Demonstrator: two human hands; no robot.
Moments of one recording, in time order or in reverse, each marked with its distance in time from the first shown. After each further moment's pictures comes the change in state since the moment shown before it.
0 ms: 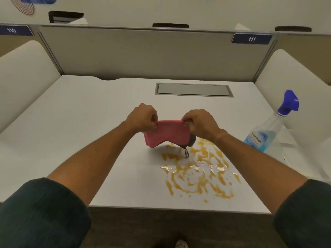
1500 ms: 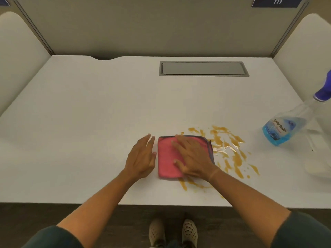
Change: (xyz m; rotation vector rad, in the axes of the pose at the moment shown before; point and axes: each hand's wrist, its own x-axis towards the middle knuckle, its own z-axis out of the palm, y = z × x) left_hand -0.083 -0.077 0.160 -0.063 0.079 -0.044; right_hand -0.075 -0.024 0.140 -0.076 -0.266 -0.052
